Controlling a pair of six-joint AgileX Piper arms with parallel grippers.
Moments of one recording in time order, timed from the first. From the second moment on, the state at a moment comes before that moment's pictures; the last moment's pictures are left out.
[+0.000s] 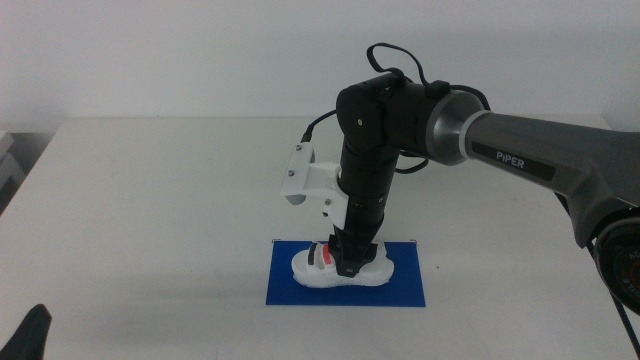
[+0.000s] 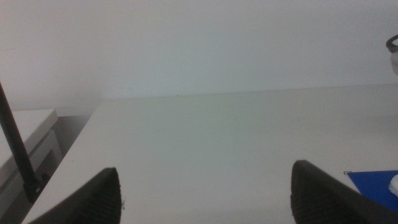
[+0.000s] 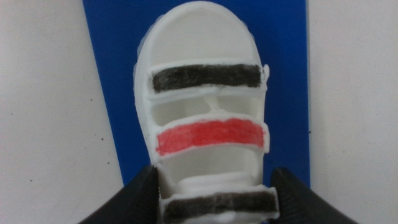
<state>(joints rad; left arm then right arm) -0.03 -0.01 0.03 -0.07 0.11 0.08 0.62 2.18 -1.81 0.11 1.16 -0.78</state>
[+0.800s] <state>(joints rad) -0.03 -0.01 0.03 -0.07 0.11 0.08 0.48 1.73 -1.80 0.15 1.24 -0.49</state>
